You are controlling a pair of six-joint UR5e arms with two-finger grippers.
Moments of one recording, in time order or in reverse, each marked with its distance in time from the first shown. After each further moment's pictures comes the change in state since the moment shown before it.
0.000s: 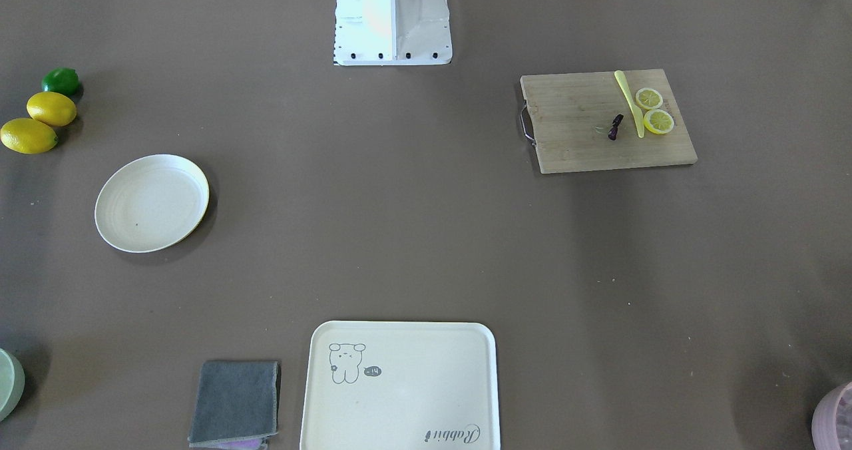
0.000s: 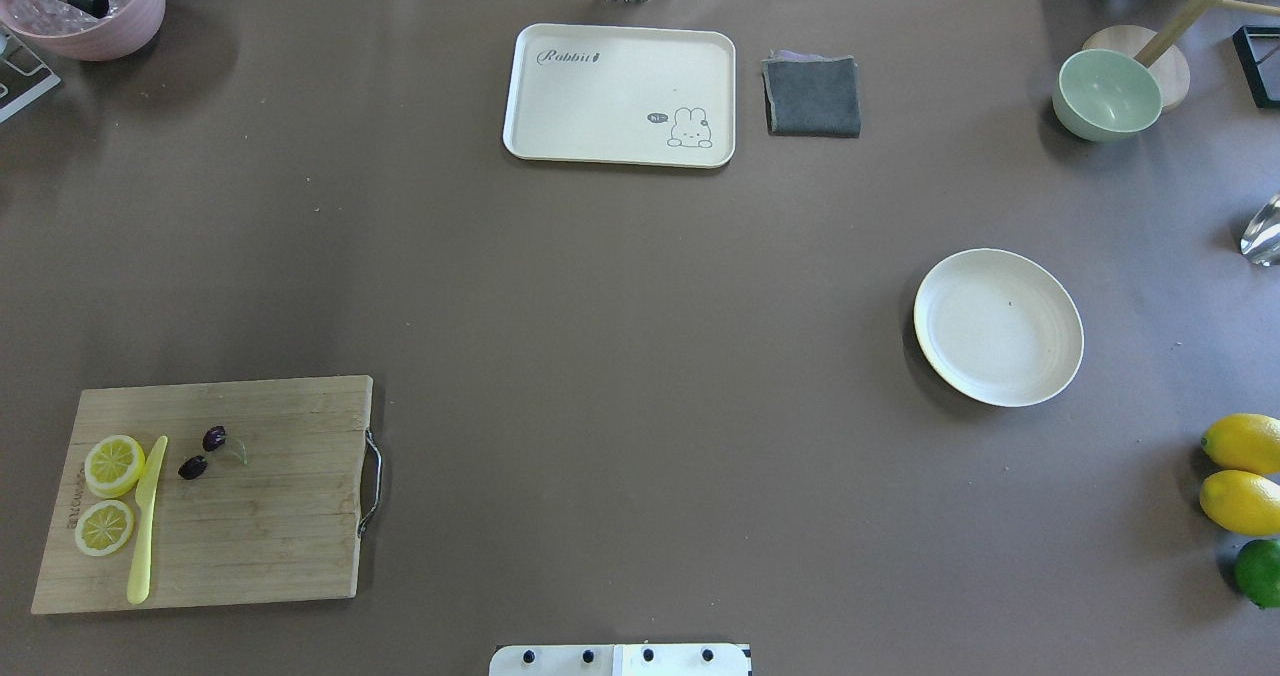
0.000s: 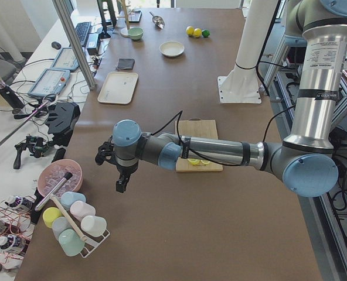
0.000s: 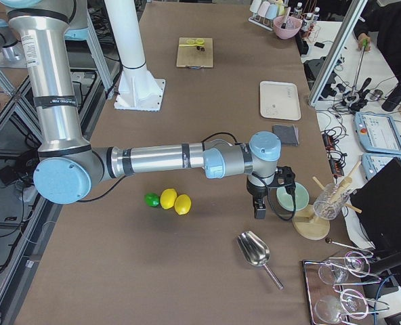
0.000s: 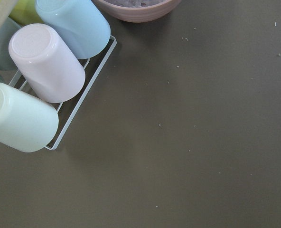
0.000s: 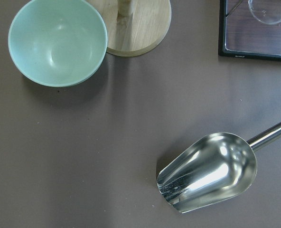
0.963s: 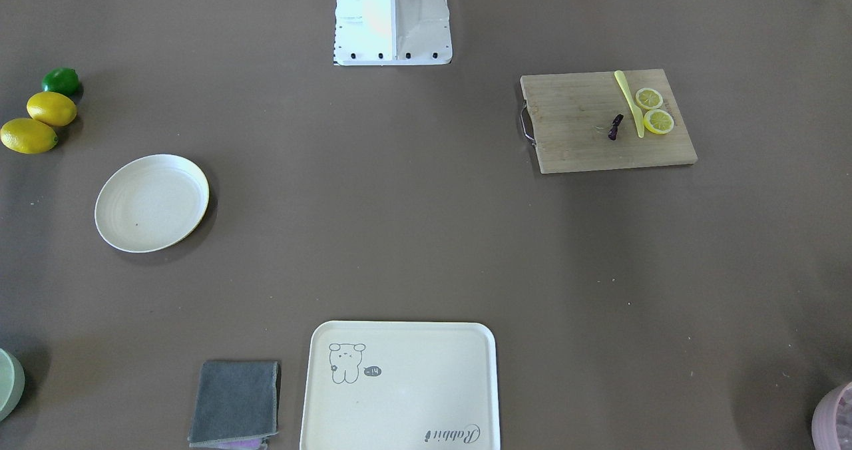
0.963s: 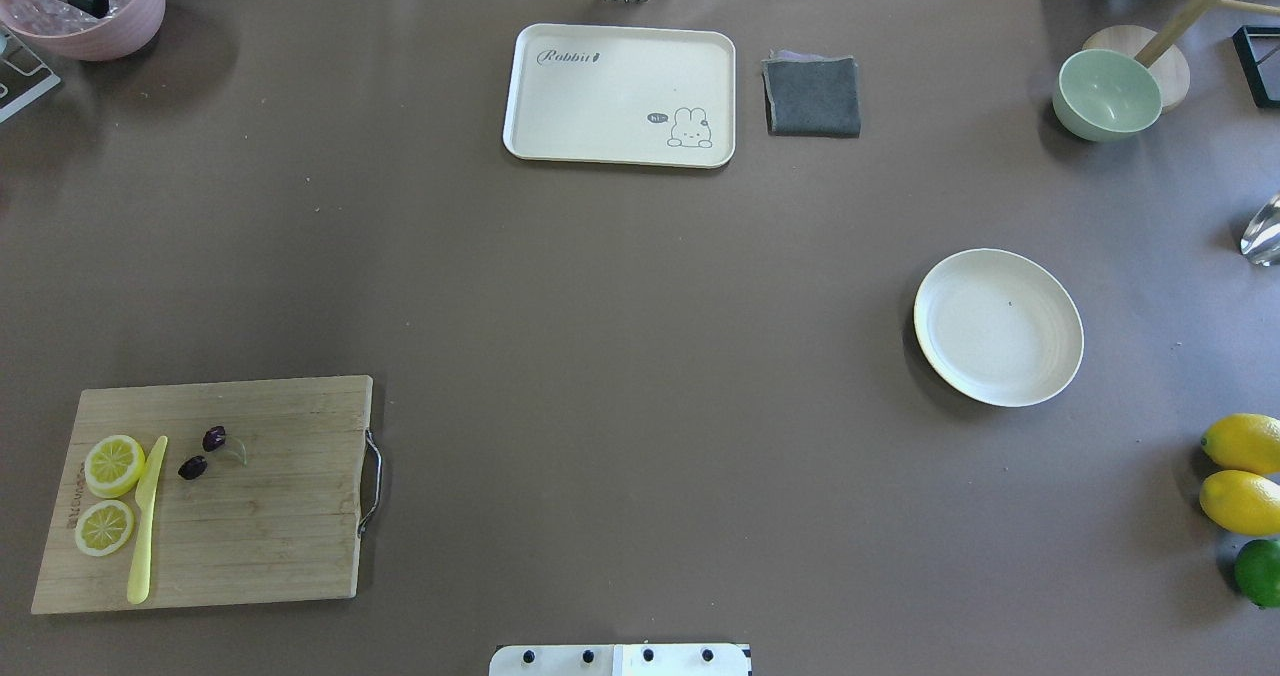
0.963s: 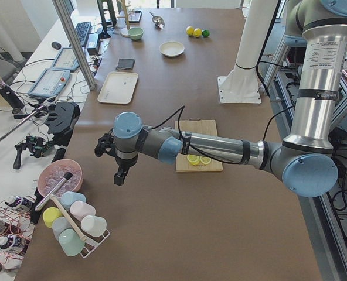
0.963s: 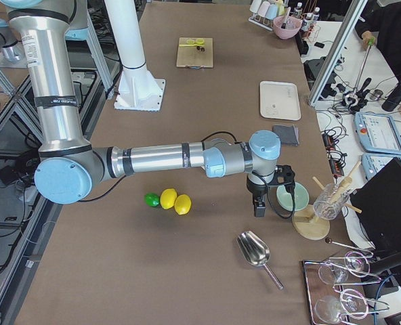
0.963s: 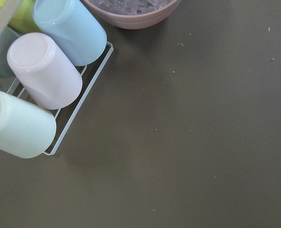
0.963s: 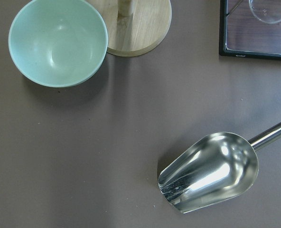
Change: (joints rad) left arm 0.006 -0.003 -0.055 -0.017 -0.001 -0.010; right arm -0.025 0.003 0.008 0.021 0.007 0.050
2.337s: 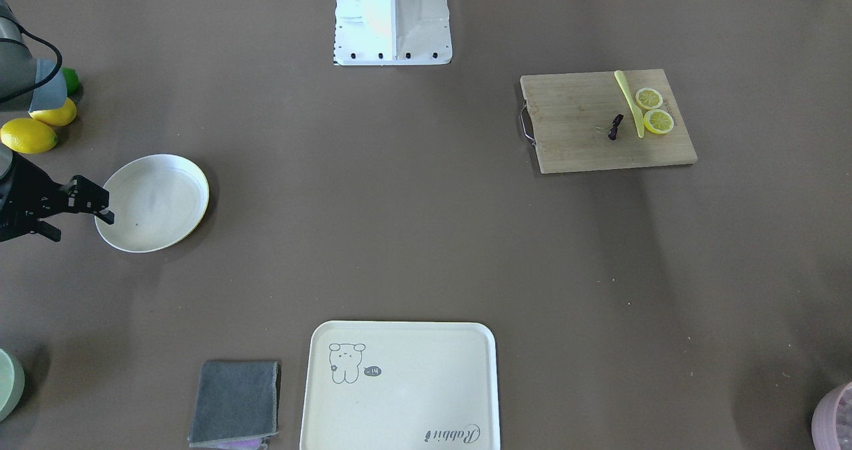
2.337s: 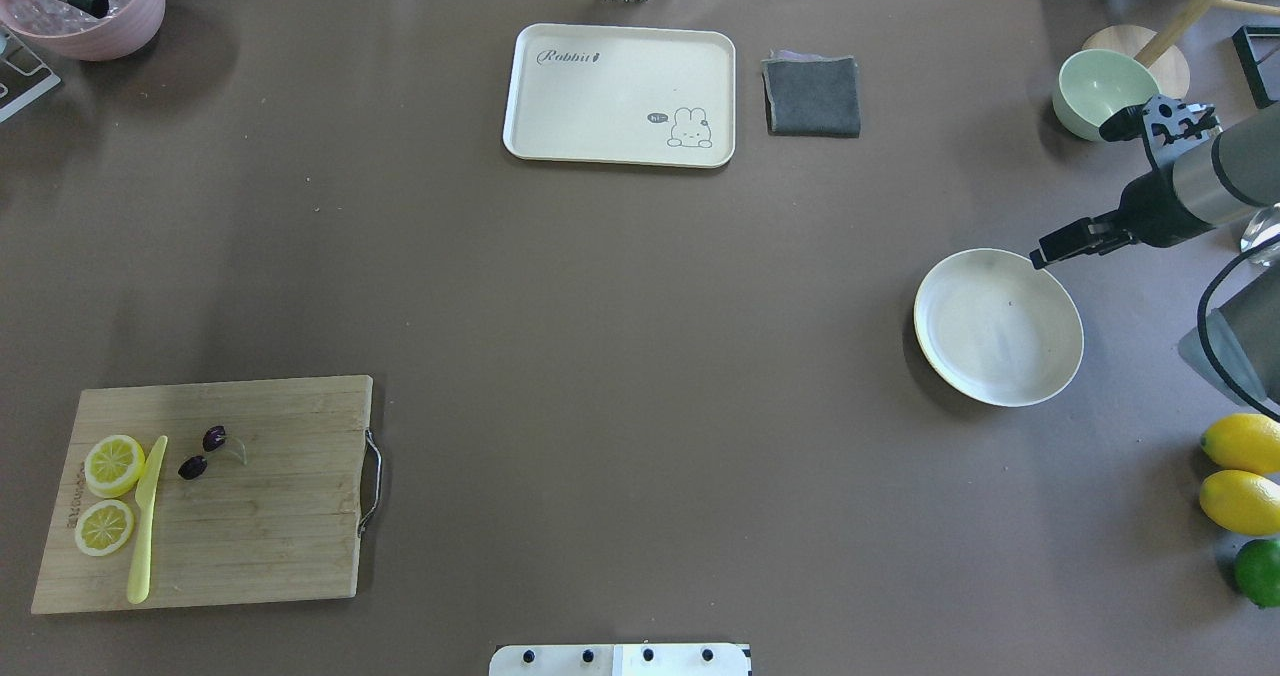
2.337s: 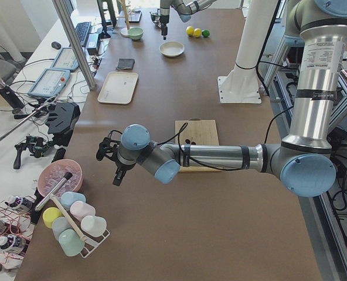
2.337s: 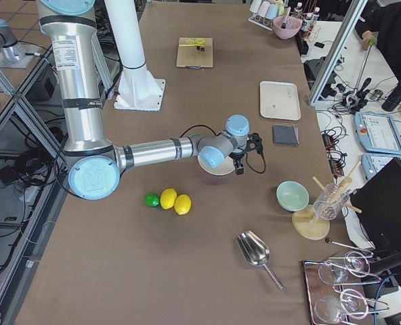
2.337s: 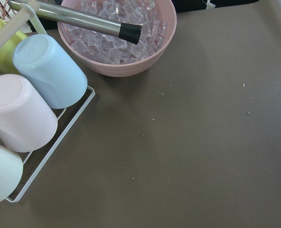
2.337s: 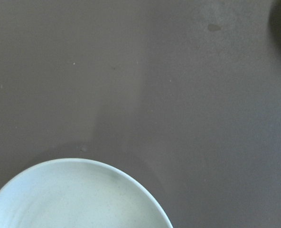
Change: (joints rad) left arm 0.042 0.012 0.150 -0.432 0.000 -0.306; right arm -0.449 -0.059 0.015 0.509 -0.003 0.399
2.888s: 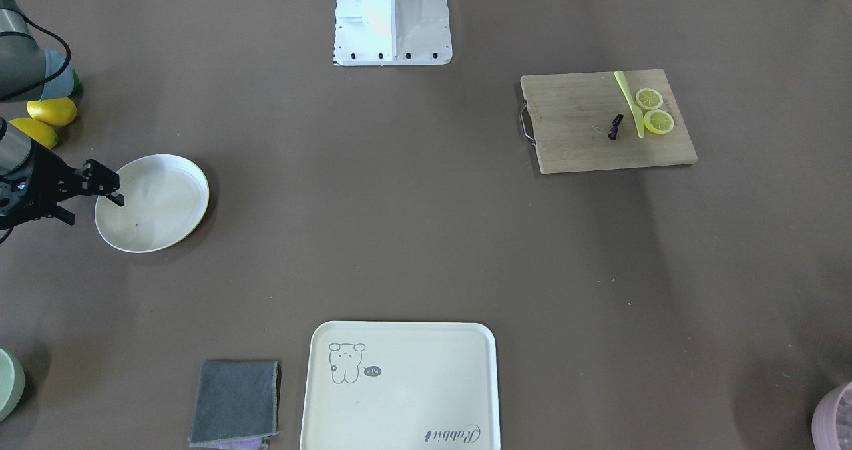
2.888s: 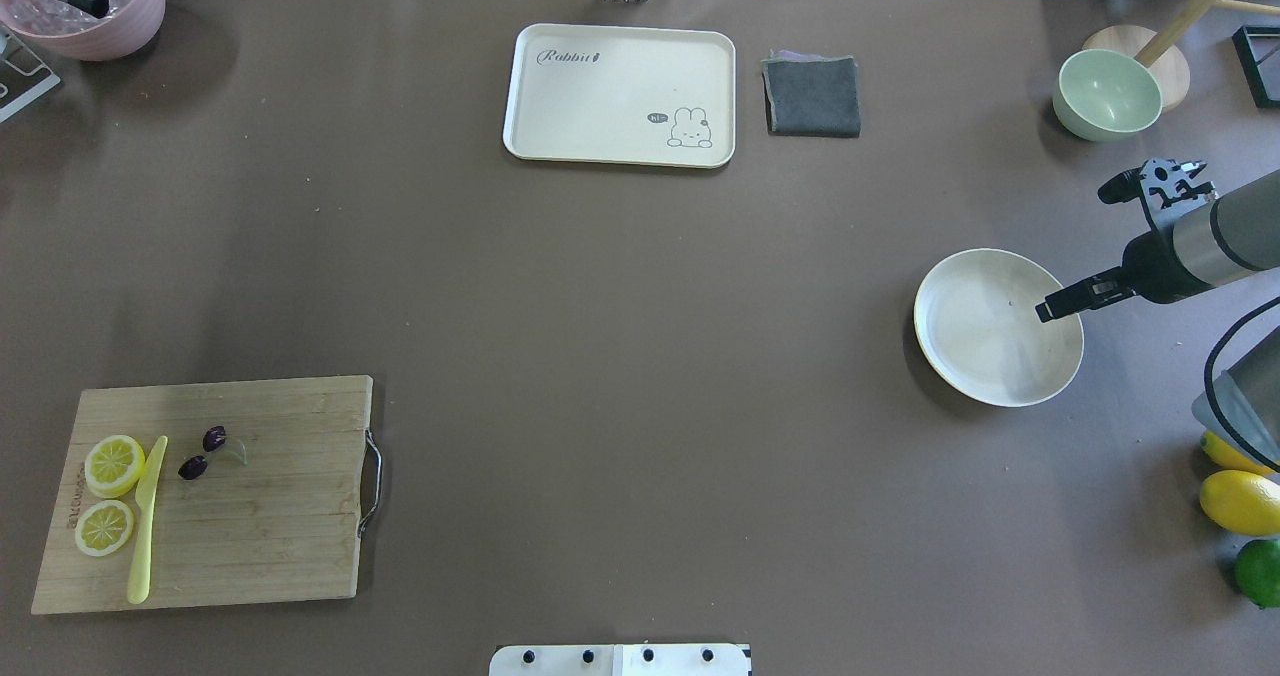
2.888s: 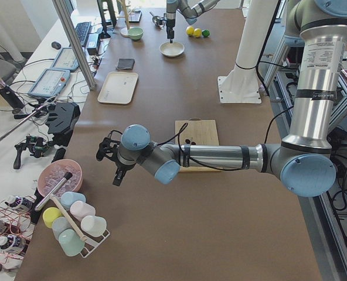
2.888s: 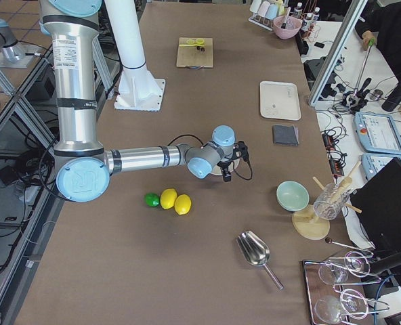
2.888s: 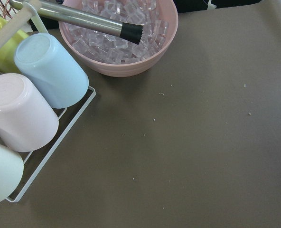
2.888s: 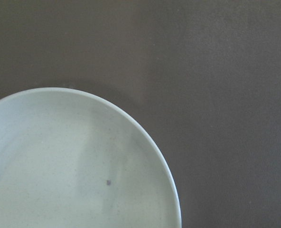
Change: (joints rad) left arm 0.000 0.000 0.000 -0.002 0.000 -0.002; right arm -0.060 -0.071 -0.007 0.089 -0.038 0.001
